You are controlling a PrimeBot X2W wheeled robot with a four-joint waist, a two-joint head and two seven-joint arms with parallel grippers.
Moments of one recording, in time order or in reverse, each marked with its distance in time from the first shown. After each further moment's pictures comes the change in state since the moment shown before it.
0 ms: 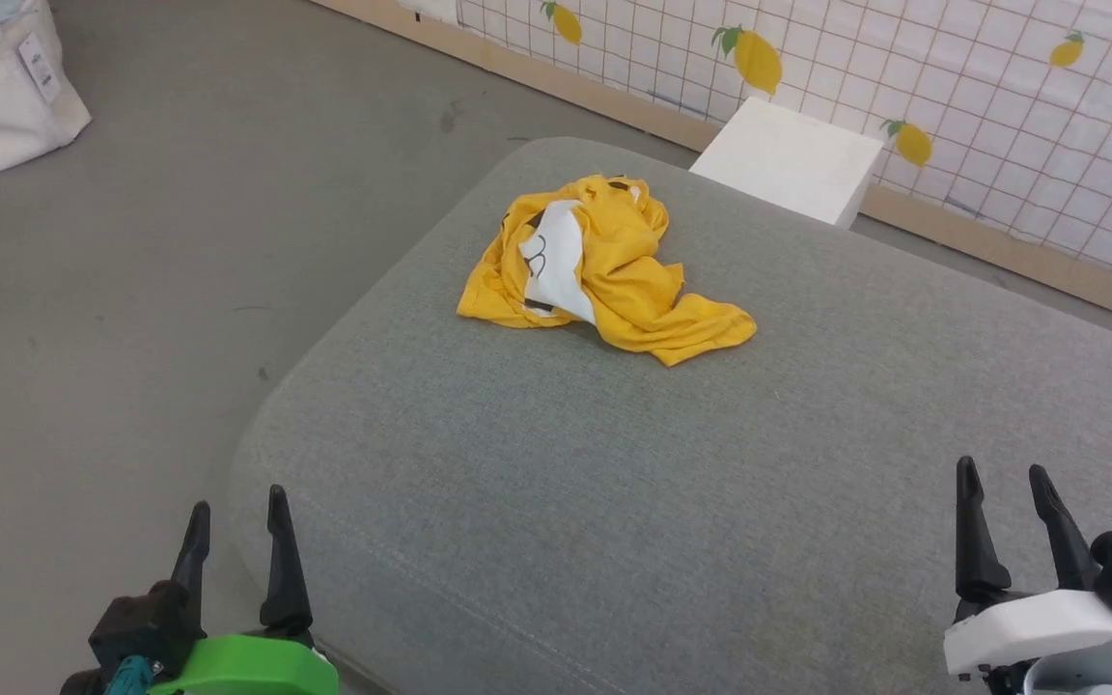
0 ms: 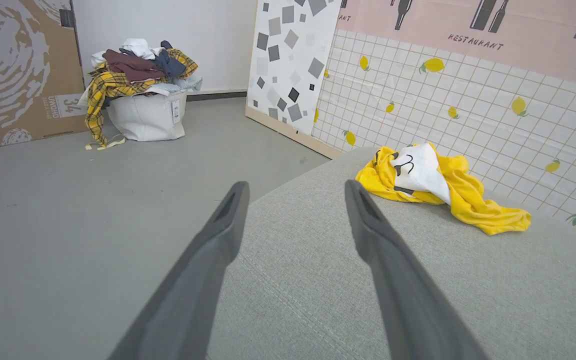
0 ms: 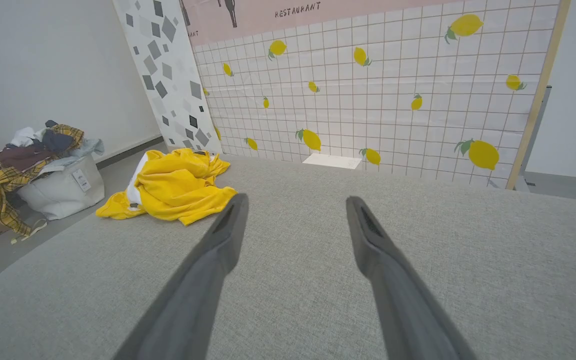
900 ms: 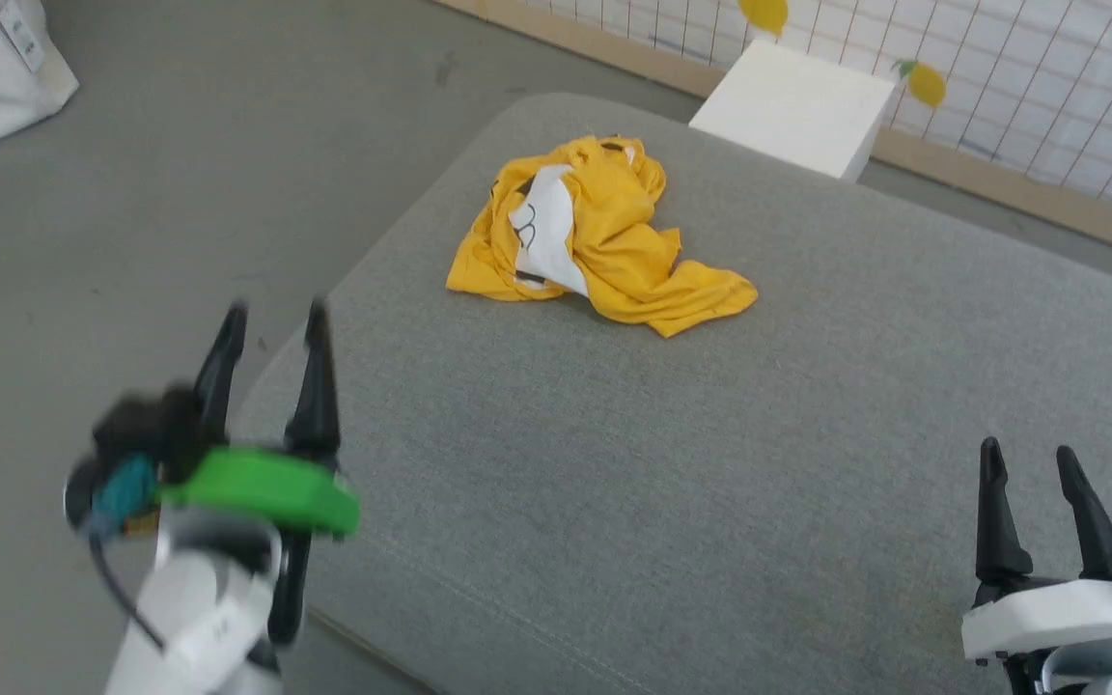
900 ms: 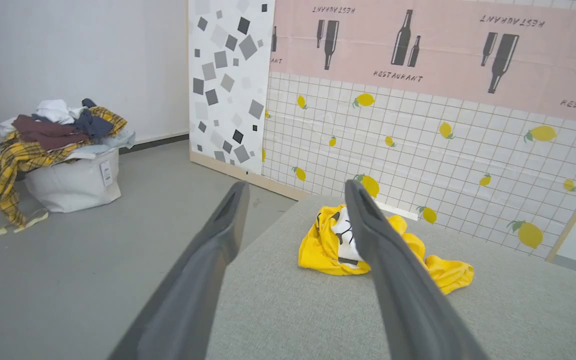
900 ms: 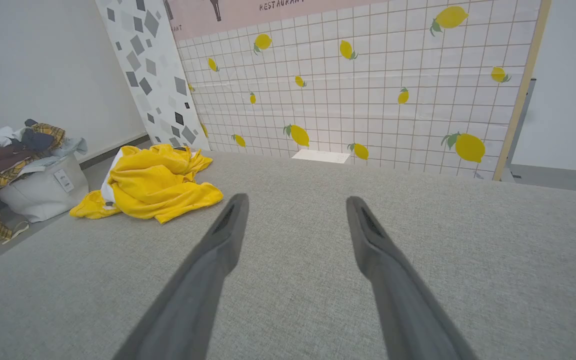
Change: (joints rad) left arm -0.274 0.057 -0.080 -0.034 -0.036 -0.055 0.126; right arm -0.002 0.001 -0.030 -0.045 -0.030 0.000 -0.007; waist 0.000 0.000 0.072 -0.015
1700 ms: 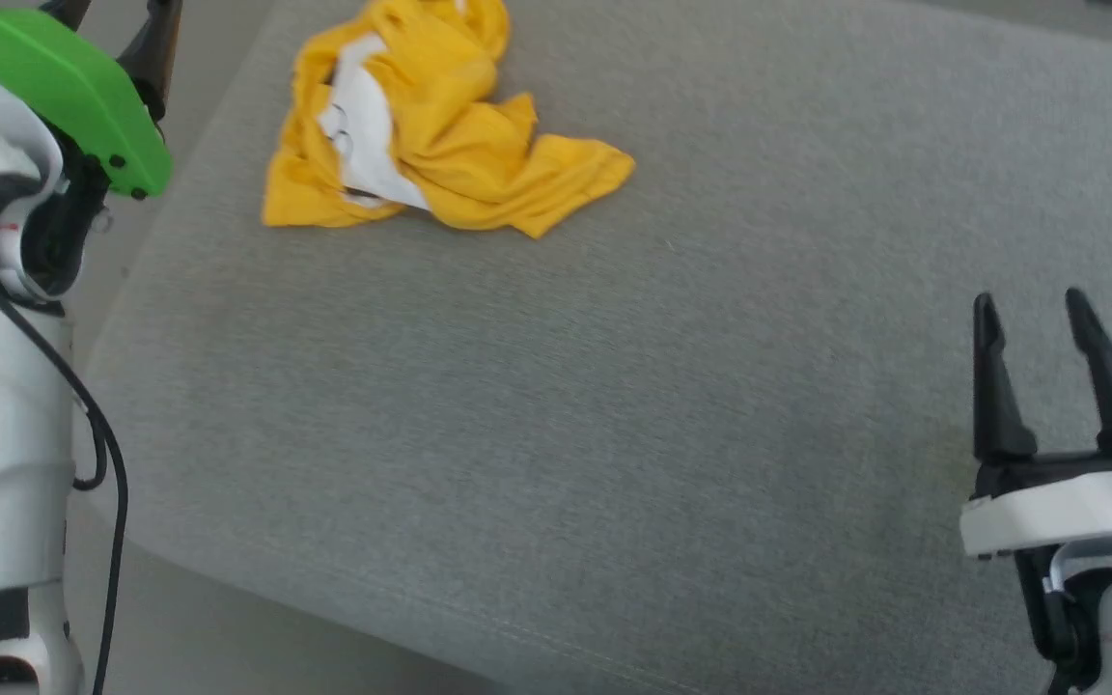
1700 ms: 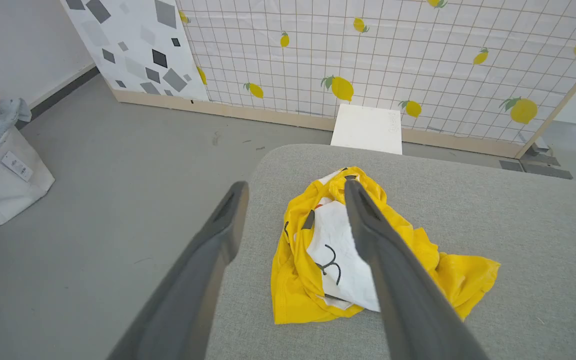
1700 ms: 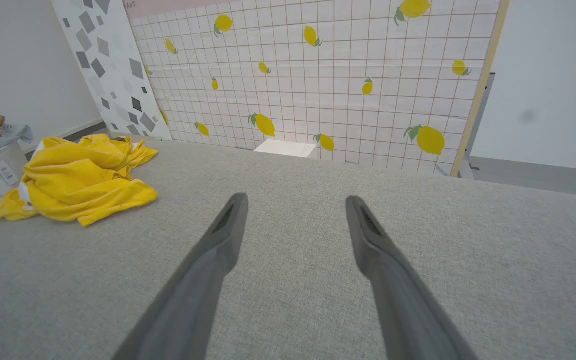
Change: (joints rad) left arm -0.685 0.271 -0.041 0.317 -0.195 -0.074 0.545; right arm -0.095 0.000 0.069 -0.302 -0.104 0.000 0.160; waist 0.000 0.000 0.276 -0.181
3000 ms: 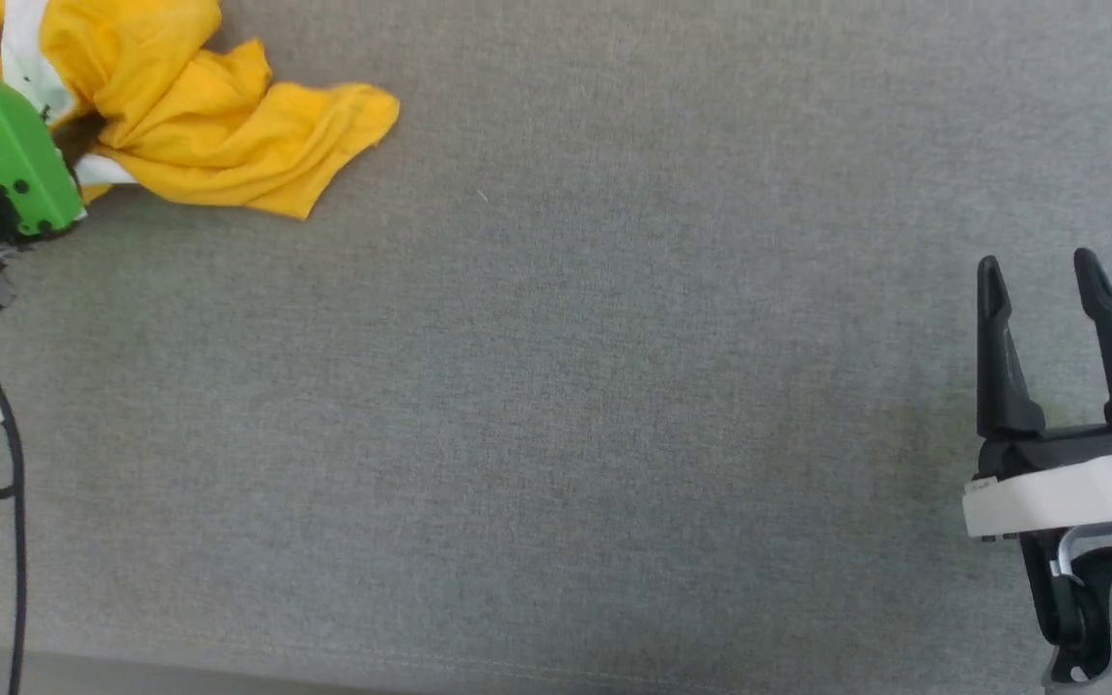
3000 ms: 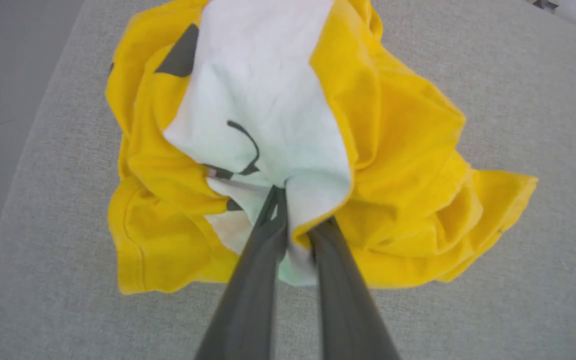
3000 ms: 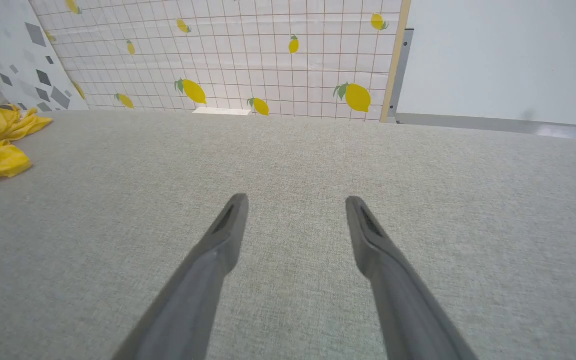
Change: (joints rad) left arm -0.045 0.109 -0.003 0.232 -0.208 0.008 0.285; right arm -0.023 0.000 0.012 -0.083 0.012 0.000 0.036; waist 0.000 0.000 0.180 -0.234
